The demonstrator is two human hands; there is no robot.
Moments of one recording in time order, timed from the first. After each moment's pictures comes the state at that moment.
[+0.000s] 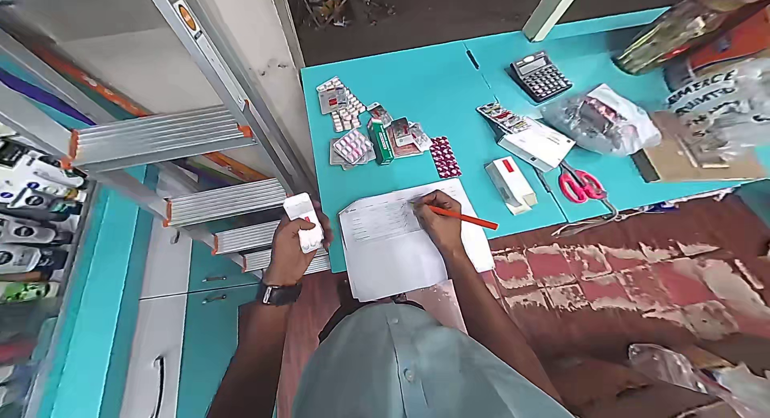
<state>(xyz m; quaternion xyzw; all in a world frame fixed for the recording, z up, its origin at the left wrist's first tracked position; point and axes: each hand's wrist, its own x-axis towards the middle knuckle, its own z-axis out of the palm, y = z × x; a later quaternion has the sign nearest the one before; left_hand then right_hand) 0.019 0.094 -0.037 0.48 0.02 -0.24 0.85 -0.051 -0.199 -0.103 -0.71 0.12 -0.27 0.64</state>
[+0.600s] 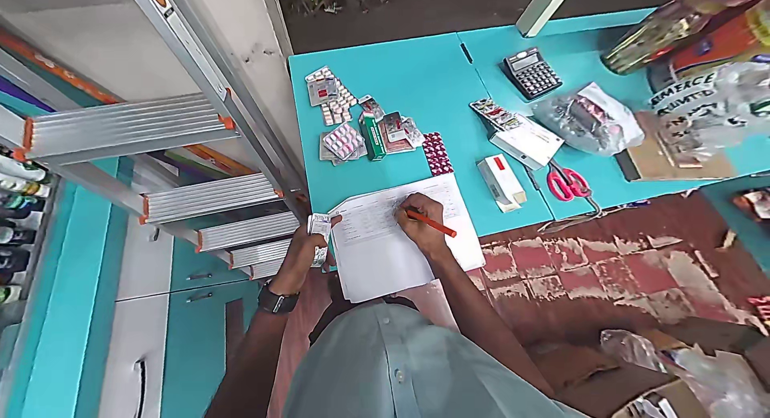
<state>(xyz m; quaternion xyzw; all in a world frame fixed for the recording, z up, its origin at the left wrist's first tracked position) 0.002 0.077 -0.055 0.65 0.04 -0.33 0.69 -0.051 -0.190 -0.103 -0.85 0.06 -0.26 0.46</state>
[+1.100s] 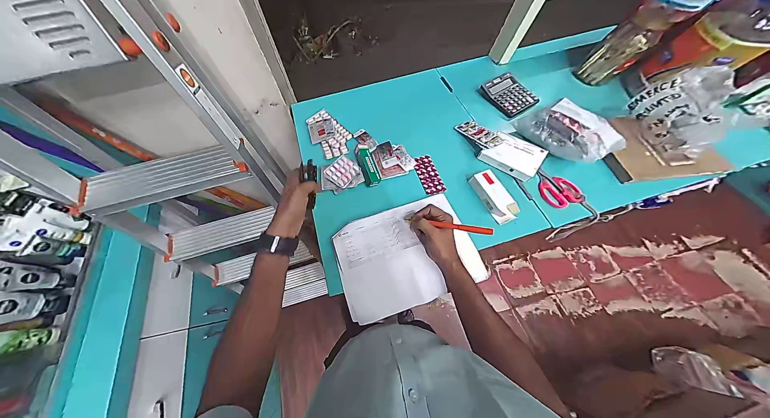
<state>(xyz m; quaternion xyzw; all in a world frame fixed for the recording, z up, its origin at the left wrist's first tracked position) 0.119 0.042 0.000 0.77 -0.06 -0.18 0.61 -0.050 -0.212 -0.104 -0.62 0.09 -0.27 0.74</state>
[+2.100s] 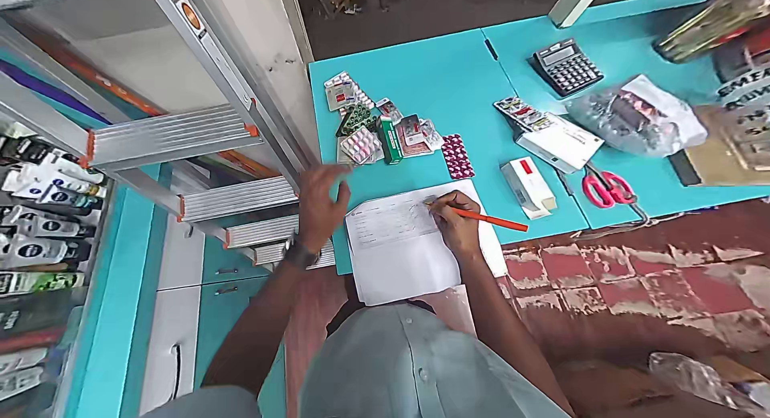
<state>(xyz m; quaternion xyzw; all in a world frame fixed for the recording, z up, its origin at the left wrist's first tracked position) 0.069 0.048 -0.024 0.87 -0.30 0.09 0.38 -0.051 -0.211 -0.104 -0.61 0.10 -0.26 0.74</state>
